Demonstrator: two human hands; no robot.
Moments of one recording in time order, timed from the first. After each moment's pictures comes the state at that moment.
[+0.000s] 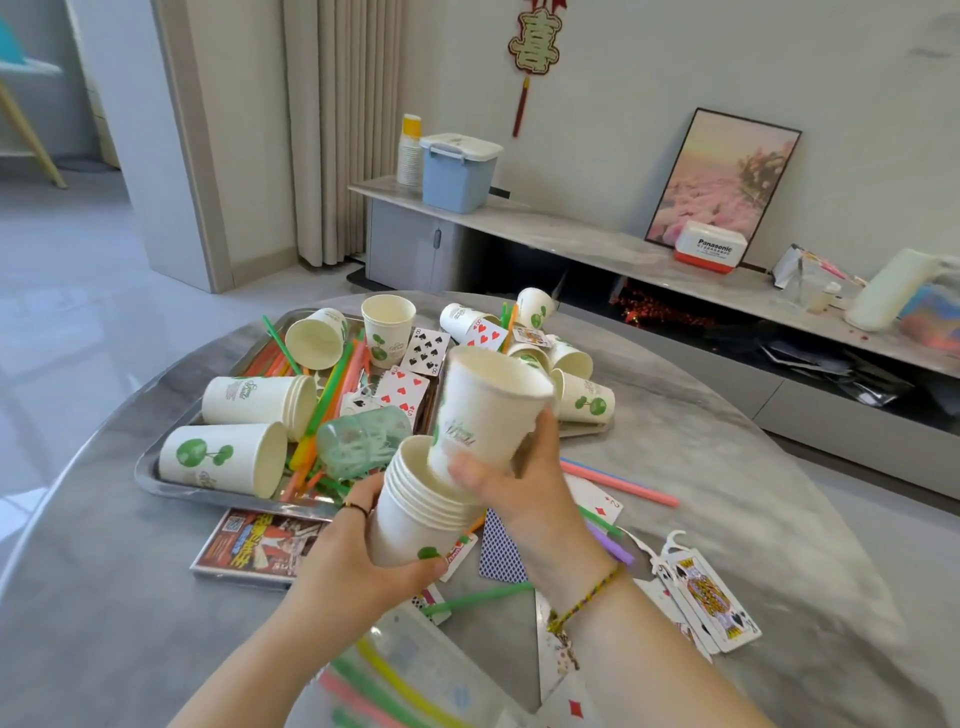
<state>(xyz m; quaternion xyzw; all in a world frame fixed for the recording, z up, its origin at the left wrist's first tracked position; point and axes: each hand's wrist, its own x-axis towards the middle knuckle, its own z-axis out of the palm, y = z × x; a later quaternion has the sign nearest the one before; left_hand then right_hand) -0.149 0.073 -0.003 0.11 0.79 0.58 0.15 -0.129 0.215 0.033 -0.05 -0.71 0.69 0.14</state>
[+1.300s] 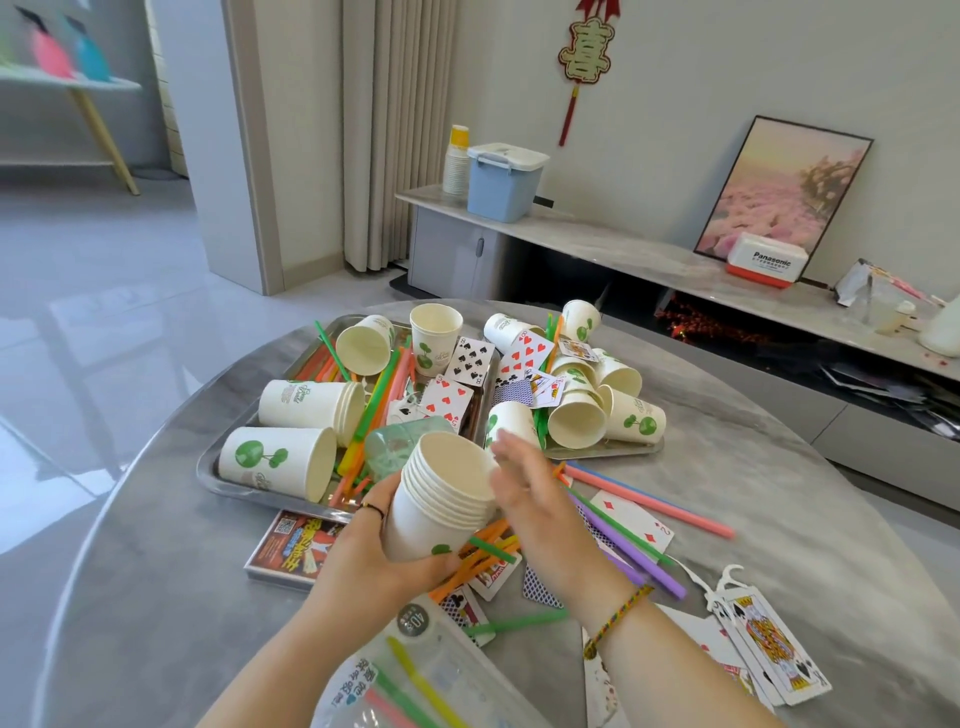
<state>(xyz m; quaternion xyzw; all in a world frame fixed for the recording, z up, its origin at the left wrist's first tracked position) -0.164 0.056 -0.011 0.08 0.77 0.62 0.12 -0.141 0.208 0.026 -0.03 -0.80 0.59 0.01</state>
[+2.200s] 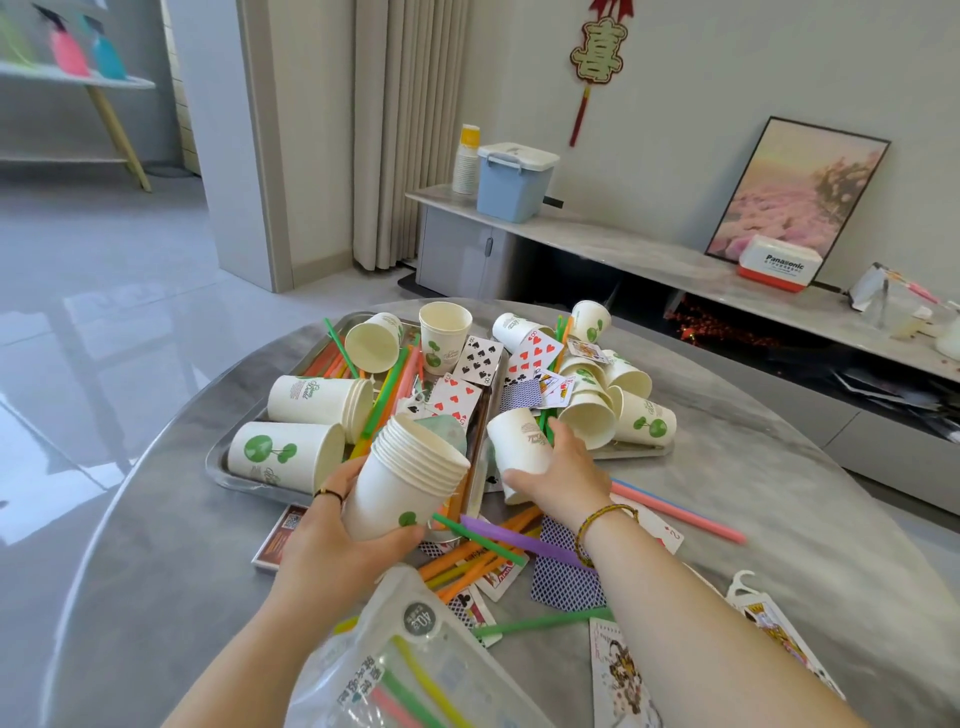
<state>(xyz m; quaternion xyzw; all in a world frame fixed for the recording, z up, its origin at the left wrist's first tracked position) -0.178 0.040 -0.016 0.01 0.78 0.62 0.06 -0.204 0.250 -0.001 -0.22 -0.93 0.28 -0.01</state>
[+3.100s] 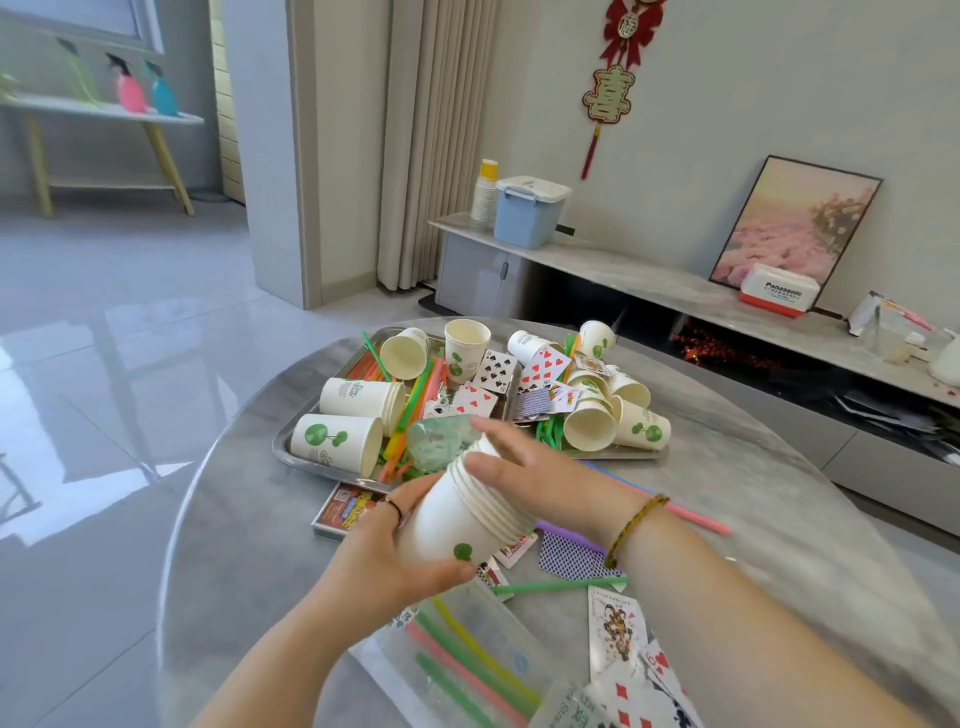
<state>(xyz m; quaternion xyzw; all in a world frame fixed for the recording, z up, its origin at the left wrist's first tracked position) -0.116 0.018 0.021 0.15 0.76 0.62 0.11 -0.122 0.177 0.092 0.04 -0.89 0.44 -0.13</state>
